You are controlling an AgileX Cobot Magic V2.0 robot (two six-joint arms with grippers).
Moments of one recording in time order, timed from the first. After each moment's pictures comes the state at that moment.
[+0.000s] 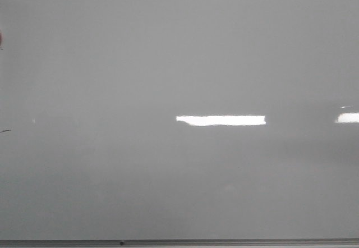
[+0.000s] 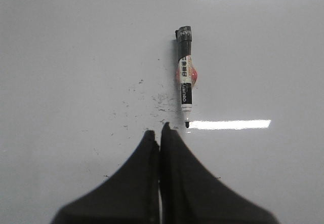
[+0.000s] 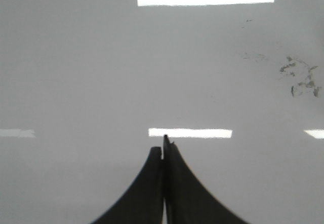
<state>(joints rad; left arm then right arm) 0.01 -0.01 0.01 0.03 0.04 0.00 -0.01 -0.01 0.03 0.02 -0.03 0.02</state>
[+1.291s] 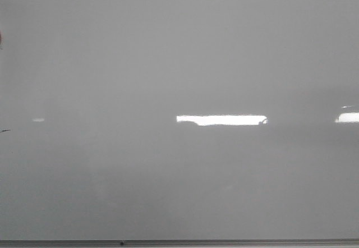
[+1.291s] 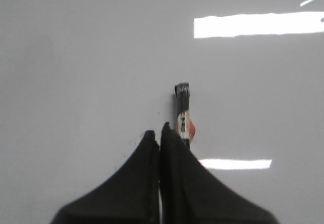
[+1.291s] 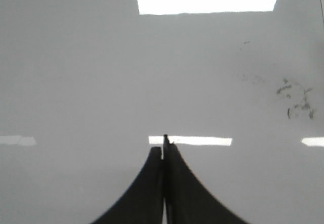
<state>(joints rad) 0.01 -0.01 -0.09 0.02 -0.01 0.00 -0.01 -0.01 -0.09 0.02 0.06 0.02</state>
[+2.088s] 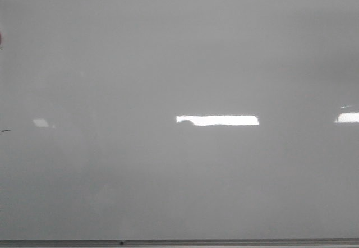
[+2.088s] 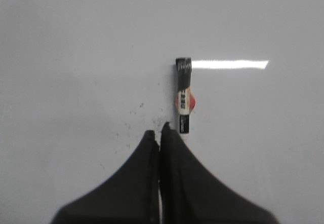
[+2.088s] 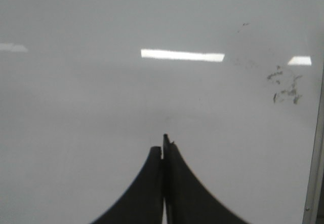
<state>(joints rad) 0.01 0.47 -0.64 0.02 0.54 0.00 -0.01 0.42 -0.63 -0.03 0.57 0.02</state>
